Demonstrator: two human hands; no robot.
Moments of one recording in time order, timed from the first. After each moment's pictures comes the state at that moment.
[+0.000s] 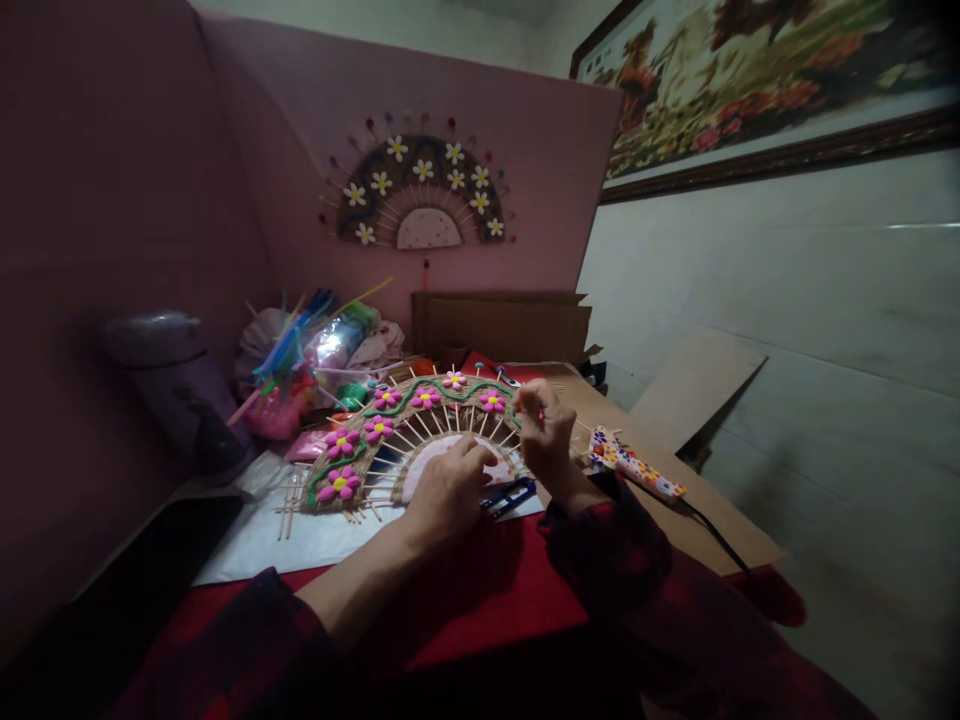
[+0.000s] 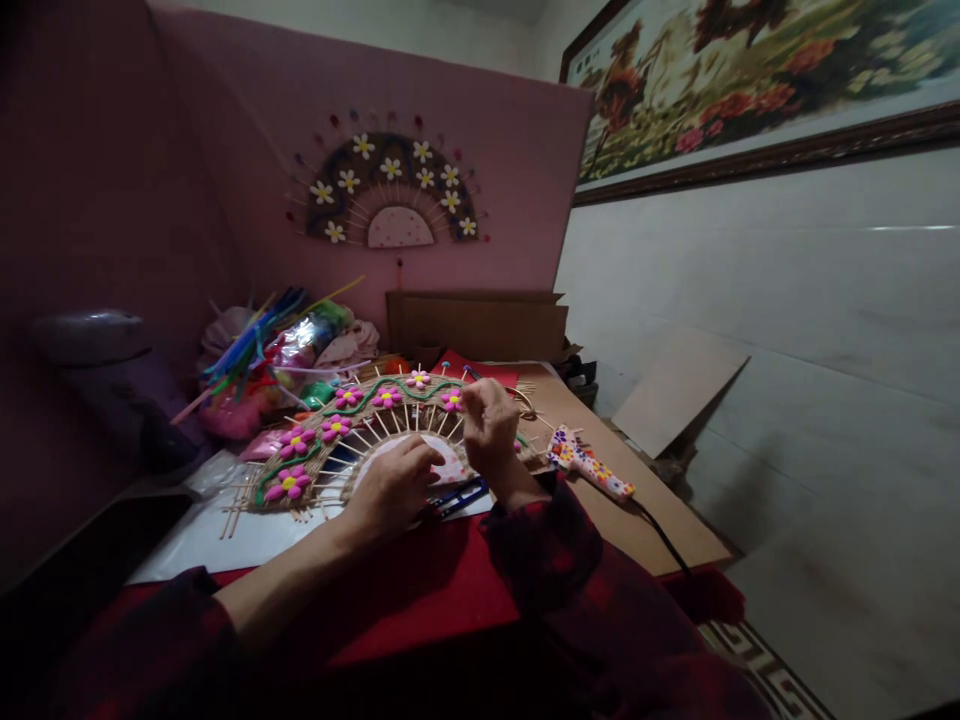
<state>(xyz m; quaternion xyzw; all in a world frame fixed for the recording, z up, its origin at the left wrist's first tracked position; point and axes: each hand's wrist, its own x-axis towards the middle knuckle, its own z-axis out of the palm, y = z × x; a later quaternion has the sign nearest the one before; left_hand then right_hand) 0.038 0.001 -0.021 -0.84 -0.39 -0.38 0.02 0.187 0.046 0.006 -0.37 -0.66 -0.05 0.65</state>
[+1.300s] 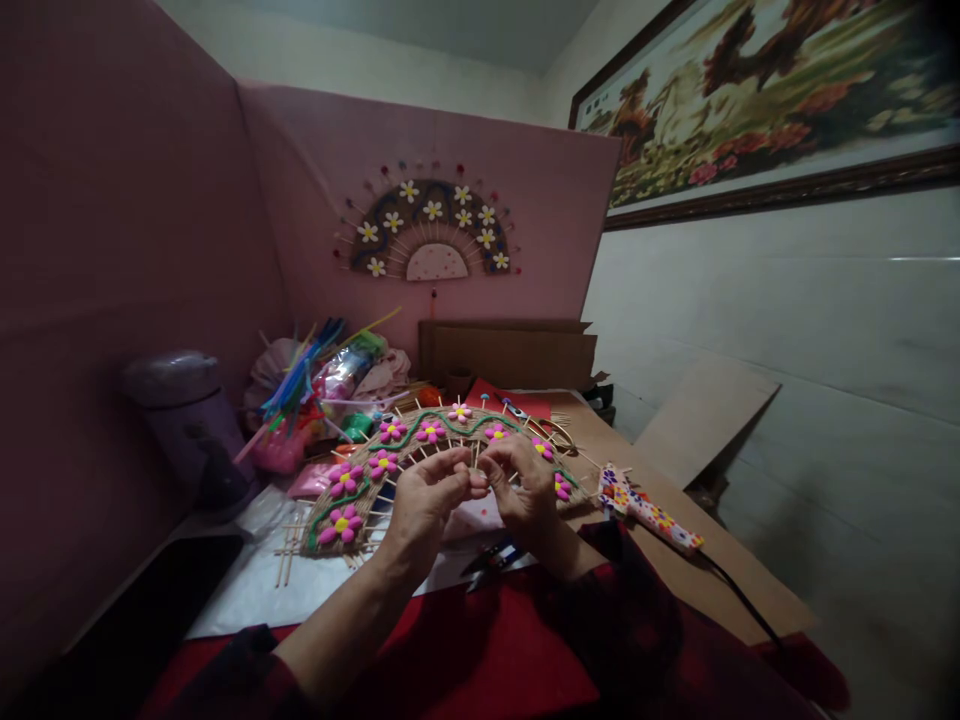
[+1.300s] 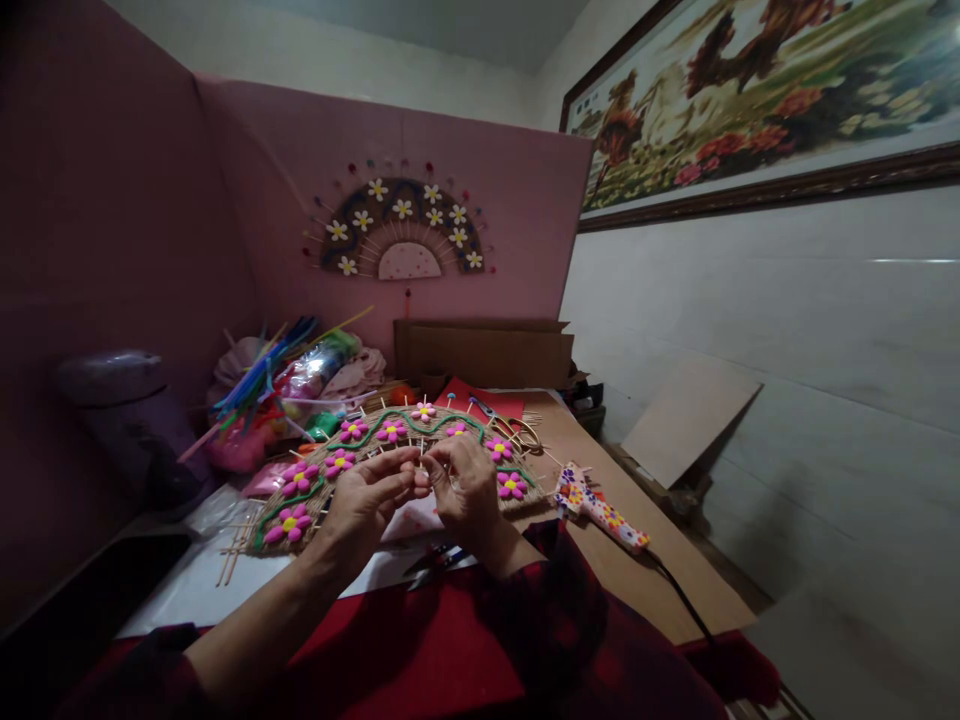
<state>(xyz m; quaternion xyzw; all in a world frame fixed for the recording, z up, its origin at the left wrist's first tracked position) 0.033 -0.002 0.016 -0.36 -0.30 -0.64 -0.61 0.162 0.026 0.001 -0.29 -0.75 0.01 0.60</state>
